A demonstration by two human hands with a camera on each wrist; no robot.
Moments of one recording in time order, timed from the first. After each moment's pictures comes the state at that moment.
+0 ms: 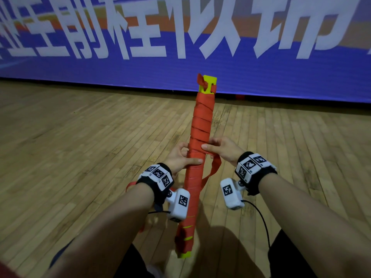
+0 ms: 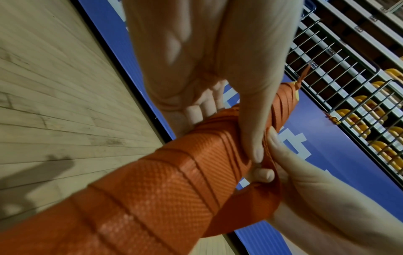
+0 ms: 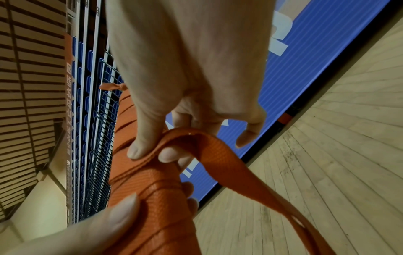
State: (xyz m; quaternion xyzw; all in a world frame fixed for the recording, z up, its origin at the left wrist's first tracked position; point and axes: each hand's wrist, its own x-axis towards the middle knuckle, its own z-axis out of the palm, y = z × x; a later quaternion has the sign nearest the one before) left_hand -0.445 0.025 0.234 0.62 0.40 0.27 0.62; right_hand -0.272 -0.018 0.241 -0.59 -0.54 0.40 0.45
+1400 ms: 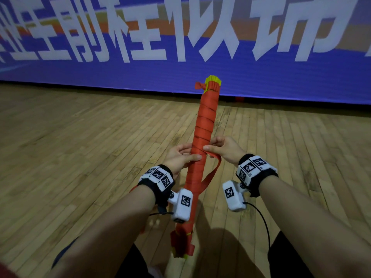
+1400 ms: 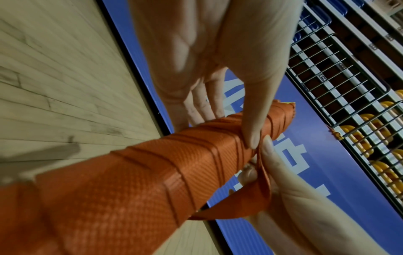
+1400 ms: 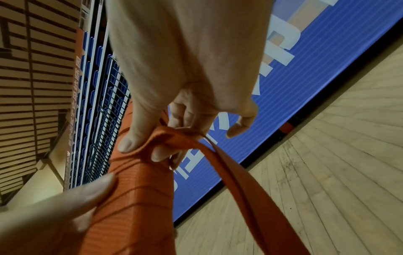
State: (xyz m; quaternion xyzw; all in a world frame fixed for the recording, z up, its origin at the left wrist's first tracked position) left_hand -0.441 0.018 0.240 0.56 0.39 0.33 0.65; right_hand -0.270 -0.029 0.248 -0.59 -0.53 0.38 0.48
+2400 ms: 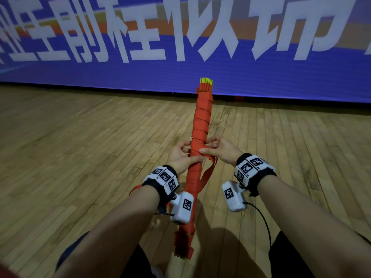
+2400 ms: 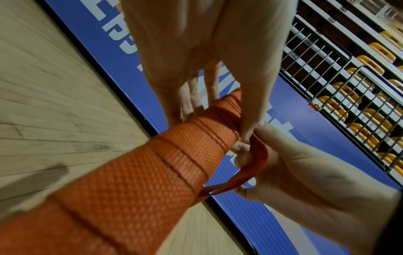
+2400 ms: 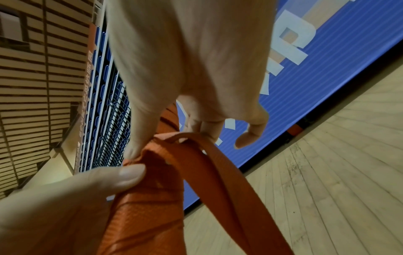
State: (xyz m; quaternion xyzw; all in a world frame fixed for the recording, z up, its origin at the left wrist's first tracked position) left_hand -0.432 0.019 0.235 0.64 0.42 0.34 0.55; right_hand -0.275 -0.024 0.245 -0.60 -0.49 0.43 0.46
